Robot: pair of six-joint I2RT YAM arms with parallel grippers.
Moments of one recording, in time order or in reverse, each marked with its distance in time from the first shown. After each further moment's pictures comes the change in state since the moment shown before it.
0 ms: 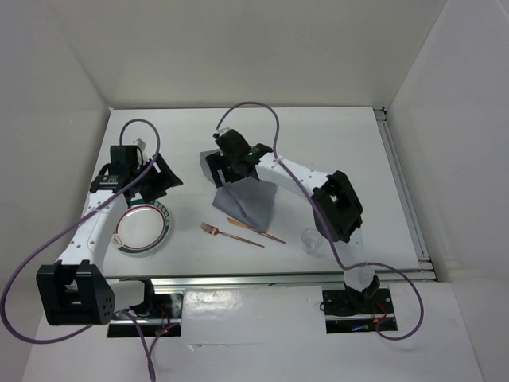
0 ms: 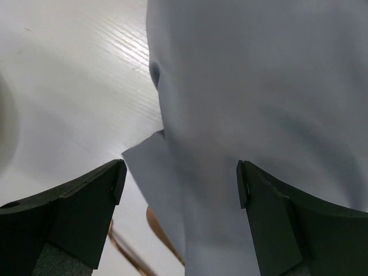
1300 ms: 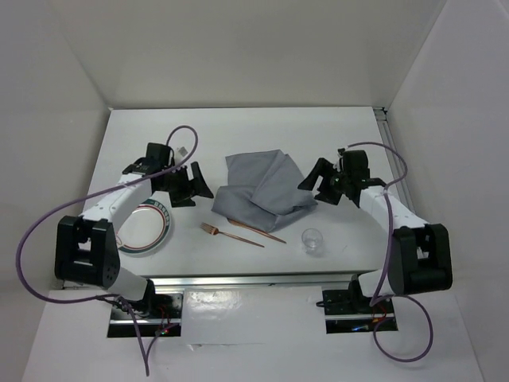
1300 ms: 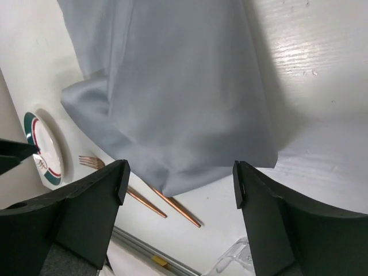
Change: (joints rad) left arm -0.136 0.210 0.011 0.045 0.226 0.087; right arm -0.693 -0.689 -0.963 0.285 -0.502 0.313
